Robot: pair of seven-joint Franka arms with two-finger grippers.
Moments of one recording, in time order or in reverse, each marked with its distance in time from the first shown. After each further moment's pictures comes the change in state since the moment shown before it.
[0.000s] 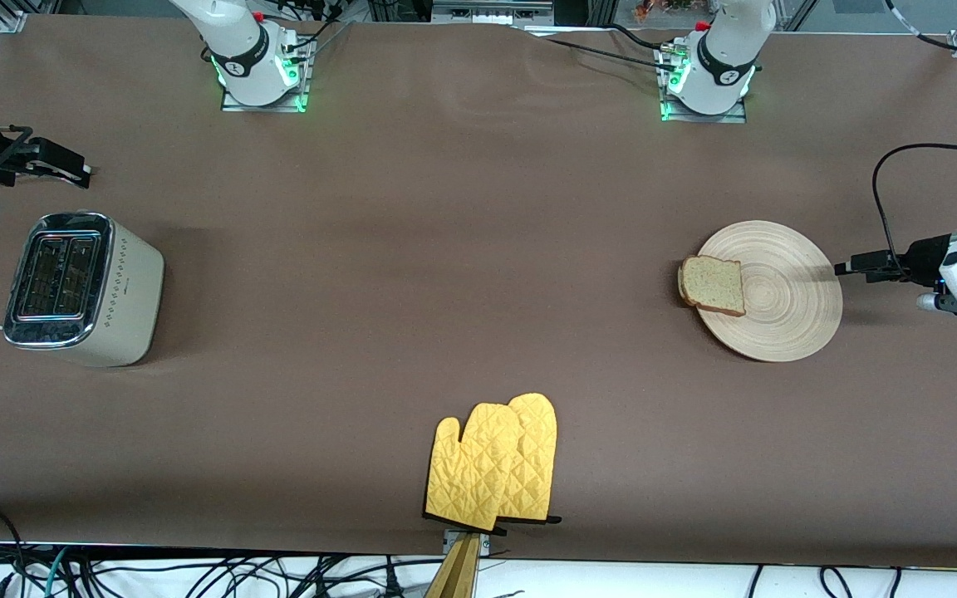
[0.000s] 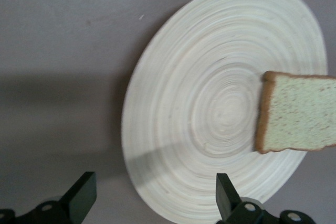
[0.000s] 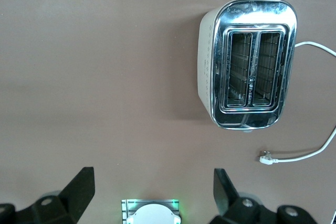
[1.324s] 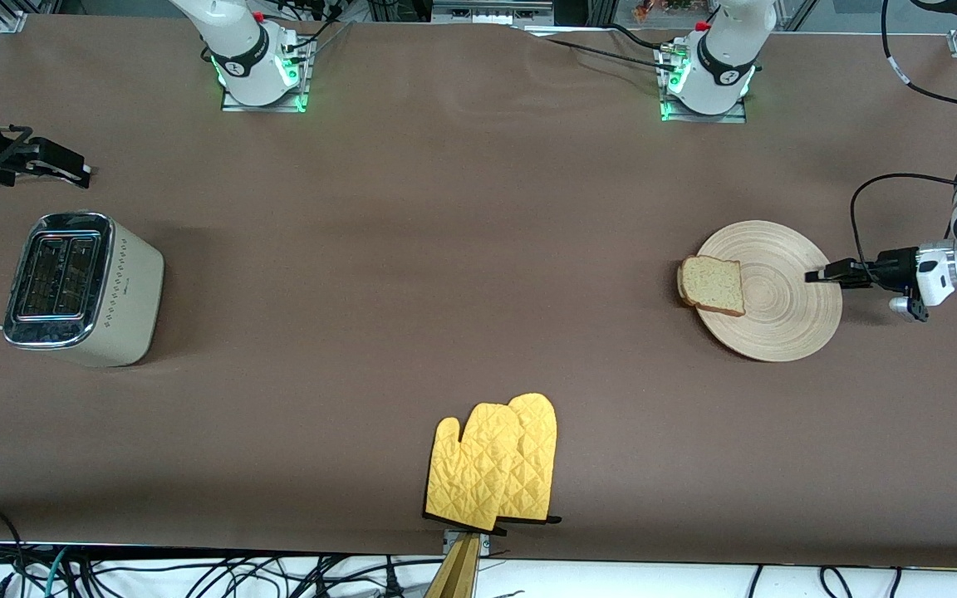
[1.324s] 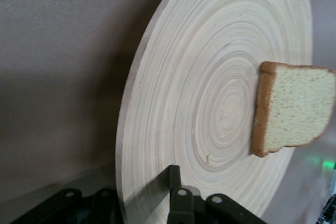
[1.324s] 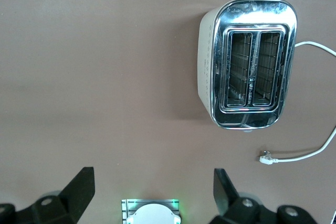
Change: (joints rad) left arm 0.068 0.180 -0.011 0.061 -0.219 -0.113 0.212; right arm 0.000 0.000 0.000 0.000 0.000 -0.001 0.000
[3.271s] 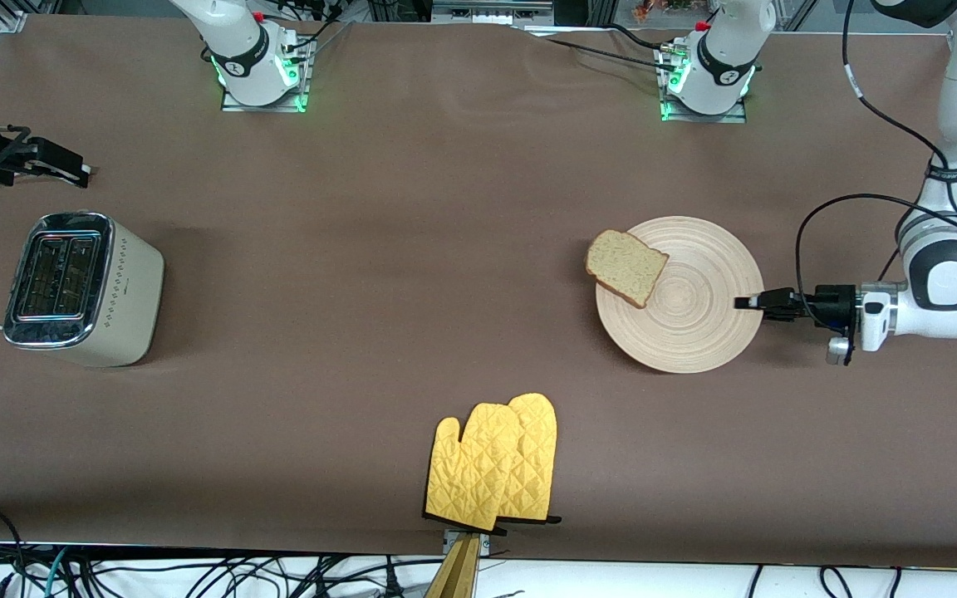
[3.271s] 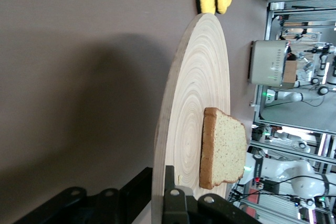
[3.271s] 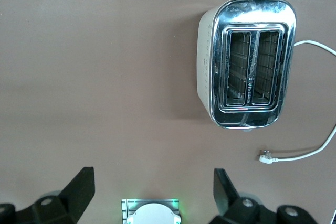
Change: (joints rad) left arm -0.177 0.029 -0.137 0.119 -0.306 -0.193 -0.172; right arm 0.000 0.000 -0.004 0.000 0.000 -0.002 0.000
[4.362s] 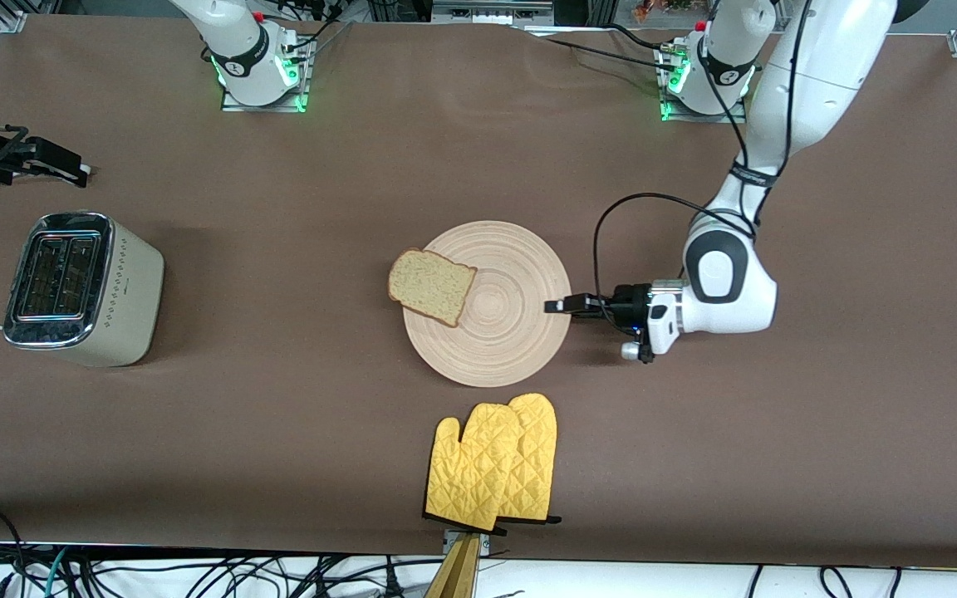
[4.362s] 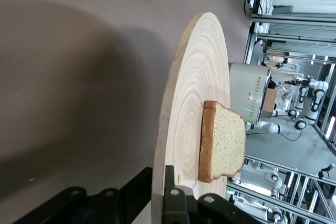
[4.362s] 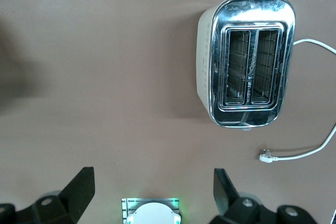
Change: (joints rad) left arm -0.576 0.004 -0.007 -0.057 -0.522 0.376 -0.151; right arm 0.000 0.000 -0.003 0.000 0.001 -0.003 0.000
